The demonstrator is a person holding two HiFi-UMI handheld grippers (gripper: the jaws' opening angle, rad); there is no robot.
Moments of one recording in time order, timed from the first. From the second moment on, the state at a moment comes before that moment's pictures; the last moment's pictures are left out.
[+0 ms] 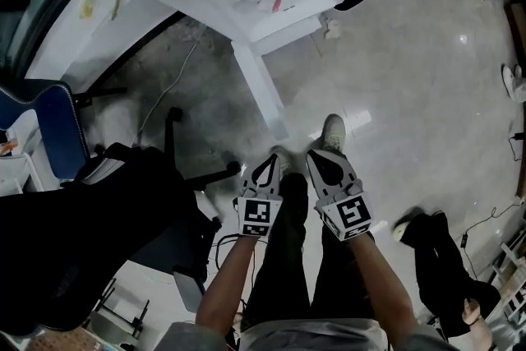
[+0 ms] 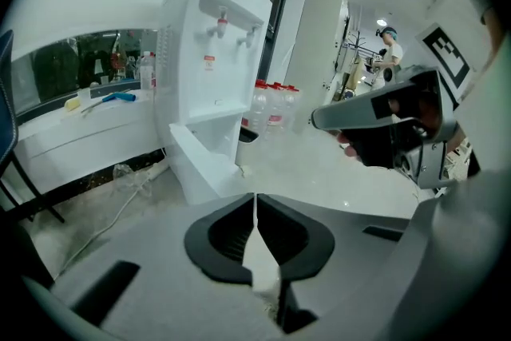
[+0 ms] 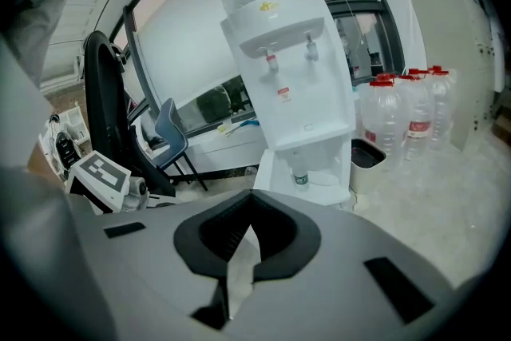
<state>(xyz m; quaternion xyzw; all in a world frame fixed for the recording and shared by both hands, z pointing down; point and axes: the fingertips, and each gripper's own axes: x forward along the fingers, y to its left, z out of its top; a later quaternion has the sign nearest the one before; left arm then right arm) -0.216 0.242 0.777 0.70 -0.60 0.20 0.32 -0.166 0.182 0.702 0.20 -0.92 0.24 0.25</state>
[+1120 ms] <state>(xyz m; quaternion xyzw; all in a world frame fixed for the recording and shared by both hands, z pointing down) -0.210 0.218 0.865 0.65 -0.63 0.22 0.37 -0.127 0.160 0.735 0.24 -0.90 0.28 0.23</state>
